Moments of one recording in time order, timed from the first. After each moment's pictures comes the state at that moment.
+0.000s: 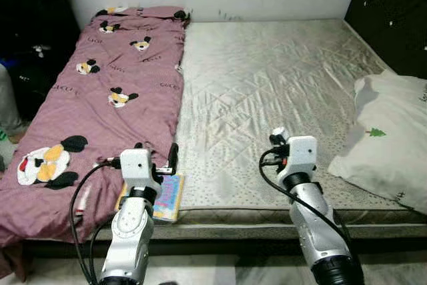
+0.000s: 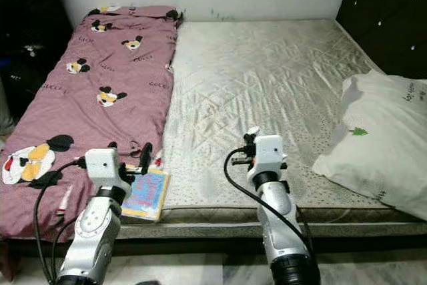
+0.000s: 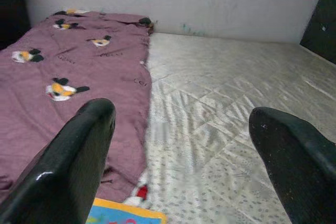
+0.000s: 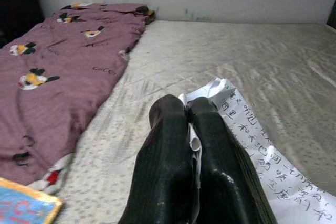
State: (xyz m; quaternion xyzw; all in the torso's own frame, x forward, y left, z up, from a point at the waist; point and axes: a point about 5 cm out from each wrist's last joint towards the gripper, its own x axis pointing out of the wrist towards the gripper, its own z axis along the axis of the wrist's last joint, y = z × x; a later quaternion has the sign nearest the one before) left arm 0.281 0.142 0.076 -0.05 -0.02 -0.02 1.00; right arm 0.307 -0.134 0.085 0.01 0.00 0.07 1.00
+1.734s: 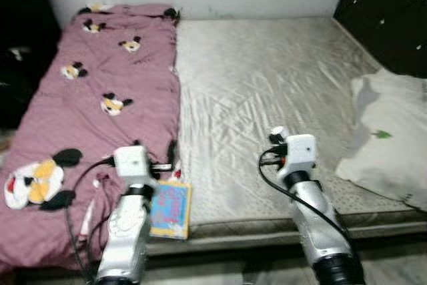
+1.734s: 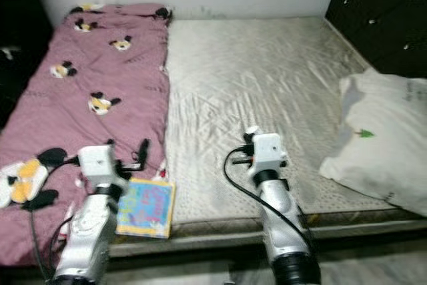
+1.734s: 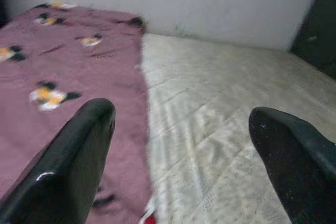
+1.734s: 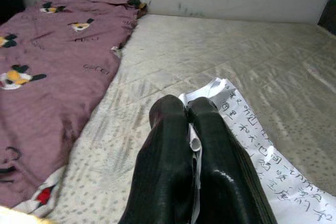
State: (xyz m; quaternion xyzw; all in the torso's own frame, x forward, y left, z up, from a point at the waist) left arm 0.280 0.146 0.079 -0.08 -0.02 -0.02 1.00; right arm 0.310 -0.137 0.087 -0.01 0.00 0.08 1.00
